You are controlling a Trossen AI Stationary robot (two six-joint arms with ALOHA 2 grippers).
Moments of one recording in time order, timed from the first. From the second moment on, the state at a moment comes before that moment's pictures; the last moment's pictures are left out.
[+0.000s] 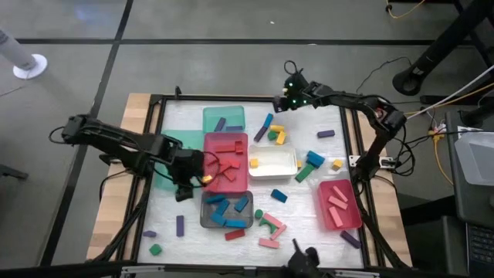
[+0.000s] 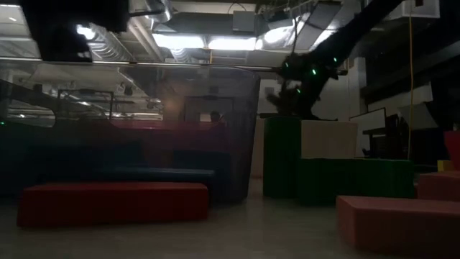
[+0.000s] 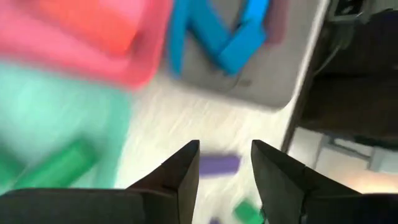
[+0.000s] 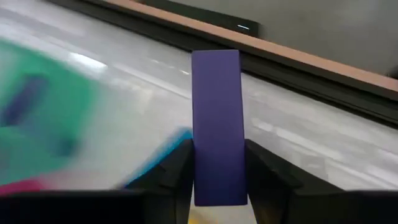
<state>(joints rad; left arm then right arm) -0.18 1.19 0.94 -0.93 0.36 -0.59 -0.71 1.74 1.18 -0.36 -0.10 0.47</state>
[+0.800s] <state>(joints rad) -0.44 0.87 0.94 -1.35 0.39 -0.93 -0.30 2.01 1.36 0.32 0.12 0.58</state>
